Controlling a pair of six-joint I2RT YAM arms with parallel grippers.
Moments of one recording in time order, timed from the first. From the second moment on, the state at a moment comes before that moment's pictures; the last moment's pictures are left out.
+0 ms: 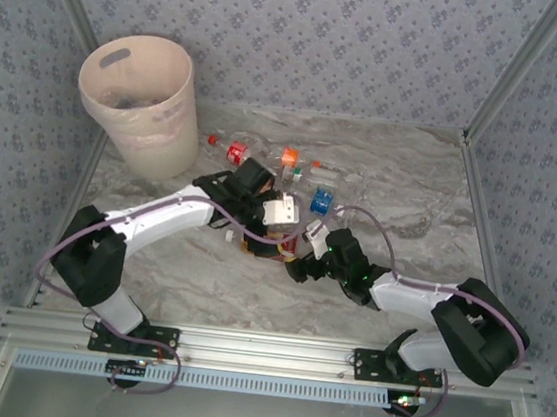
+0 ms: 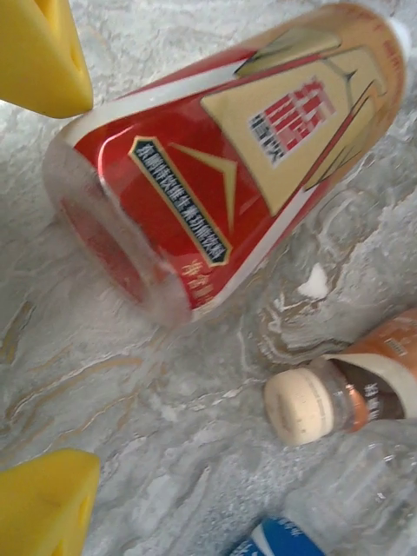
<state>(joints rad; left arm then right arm) -0.74 1.61 1.15 -0.56 0.32 0.67 0.73 1.36 0.40 0.31 -0.03 0.00</state>
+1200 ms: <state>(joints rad) -0.81 1.86 1.15 -0.41 -0.02 0.58 0.58 1.23 0.30 0.52 0.22 0.25</state>
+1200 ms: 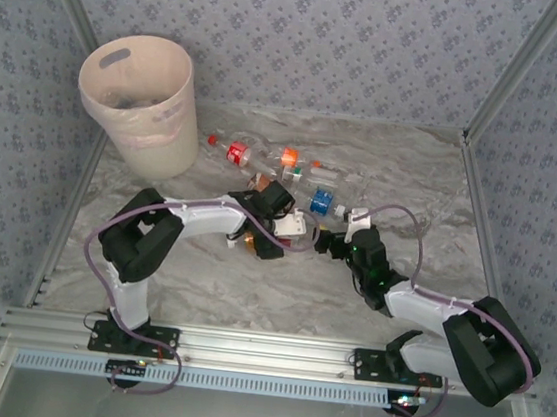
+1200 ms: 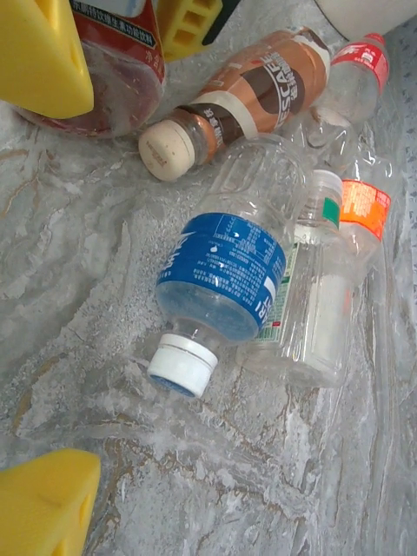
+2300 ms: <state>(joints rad) -0.74 1.55 1.12 -0.21 0.01 0.25 0.55 1.15 0.32 0.46 0.22 0.28</state>
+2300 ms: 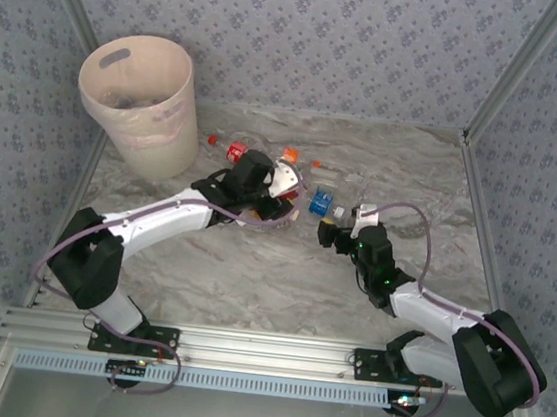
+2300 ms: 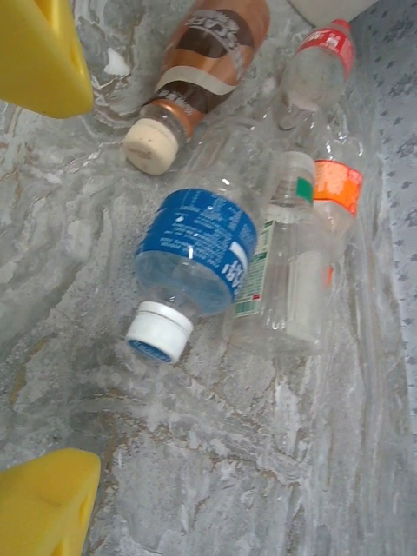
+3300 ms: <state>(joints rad) -0.48 1.41 1.35 0.01 0.05 -0.06 0.59 1.04 0.49 0.44 0.01 0.19</state>
